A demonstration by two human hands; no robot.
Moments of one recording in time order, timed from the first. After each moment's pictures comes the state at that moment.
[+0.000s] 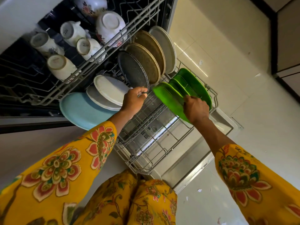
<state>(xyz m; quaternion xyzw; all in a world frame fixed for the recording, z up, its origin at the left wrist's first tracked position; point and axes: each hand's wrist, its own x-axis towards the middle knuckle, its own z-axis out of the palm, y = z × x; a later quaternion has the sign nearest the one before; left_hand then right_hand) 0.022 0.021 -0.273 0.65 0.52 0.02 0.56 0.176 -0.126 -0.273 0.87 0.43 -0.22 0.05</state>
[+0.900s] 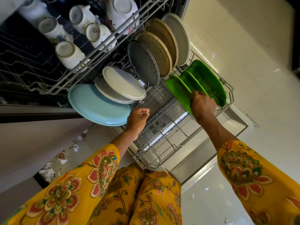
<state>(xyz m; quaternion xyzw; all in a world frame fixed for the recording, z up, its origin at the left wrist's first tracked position) -0.044 -0.031 -0.299 0.53 0.61 -0.02 0.59 0.160 -0.121 -0.307 0.89 0.42 -0.20 0.05</state>
